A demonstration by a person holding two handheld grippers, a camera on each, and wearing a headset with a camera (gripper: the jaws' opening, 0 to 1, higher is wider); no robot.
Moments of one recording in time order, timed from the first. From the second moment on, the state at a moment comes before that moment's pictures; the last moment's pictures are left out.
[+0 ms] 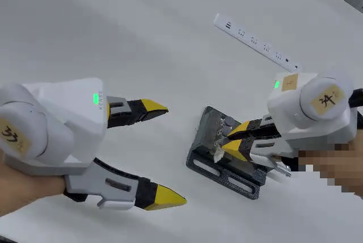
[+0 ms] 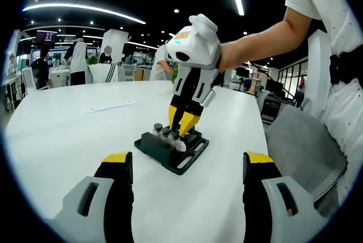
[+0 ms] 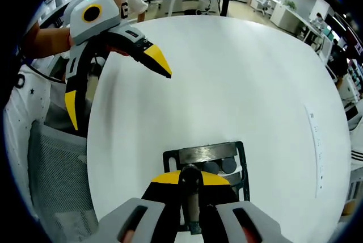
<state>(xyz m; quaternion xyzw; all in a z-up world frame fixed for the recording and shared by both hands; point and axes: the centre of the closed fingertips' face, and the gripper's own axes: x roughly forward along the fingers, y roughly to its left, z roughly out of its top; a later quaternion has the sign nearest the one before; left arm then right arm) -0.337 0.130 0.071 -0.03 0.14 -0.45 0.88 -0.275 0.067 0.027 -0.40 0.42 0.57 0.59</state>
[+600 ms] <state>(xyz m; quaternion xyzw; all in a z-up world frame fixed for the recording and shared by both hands) -0.335 0.129 0.070 -0.04 0.14 -0.46 0.88 -0.275 0.067 0.025 -0.37 0.45 0.56 0.60</state>
